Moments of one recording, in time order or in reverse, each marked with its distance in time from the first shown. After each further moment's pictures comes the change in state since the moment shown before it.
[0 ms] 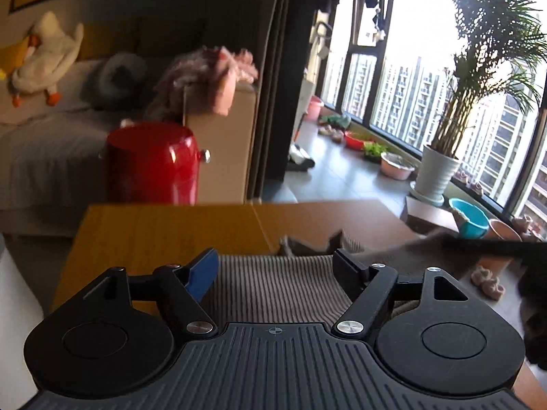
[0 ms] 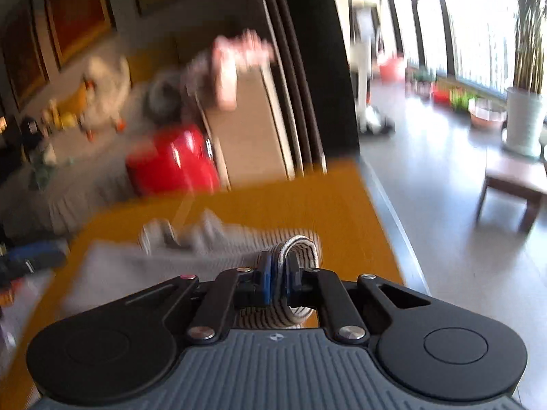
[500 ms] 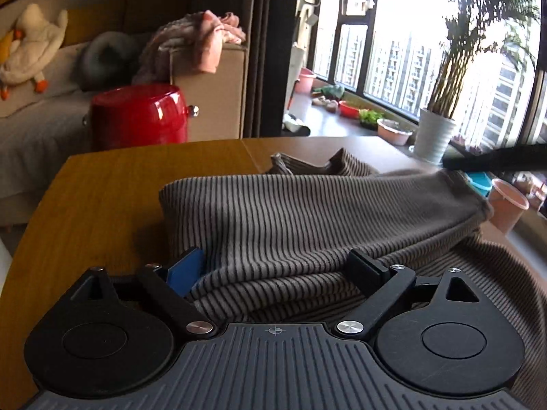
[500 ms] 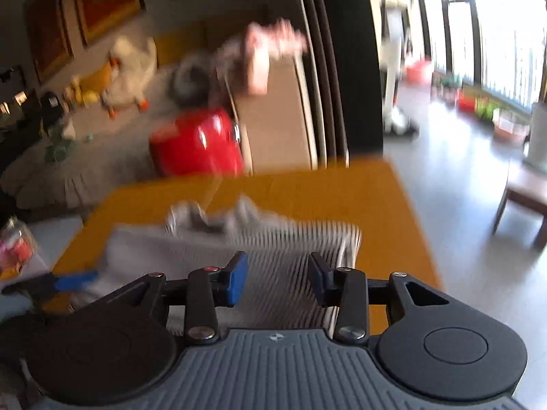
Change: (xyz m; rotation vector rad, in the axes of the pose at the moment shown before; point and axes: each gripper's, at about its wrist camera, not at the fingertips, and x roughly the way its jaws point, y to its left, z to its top) left arm 0.033 -0.004 -0.059 0.056 0.048 0.007; right arm 0.015 0.027 0.003 -0.079 0.015 0.061
